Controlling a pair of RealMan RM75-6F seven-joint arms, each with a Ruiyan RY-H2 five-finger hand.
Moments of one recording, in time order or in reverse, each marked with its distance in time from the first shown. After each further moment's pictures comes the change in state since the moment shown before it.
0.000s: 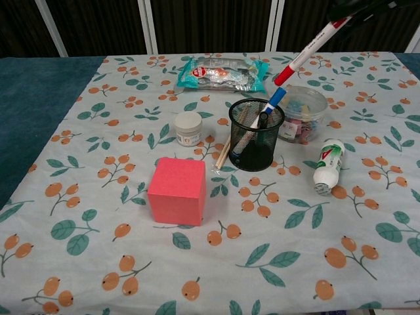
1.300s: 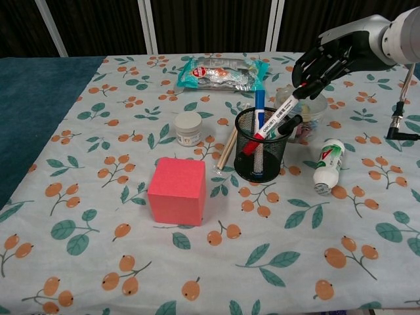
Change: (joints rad) left arm -0.002 0.000 0.004 0.008 0.016 0.003 0.000; right arm 0.151 -0.242 -0.200 0.093 0.117 0.088 -0.211
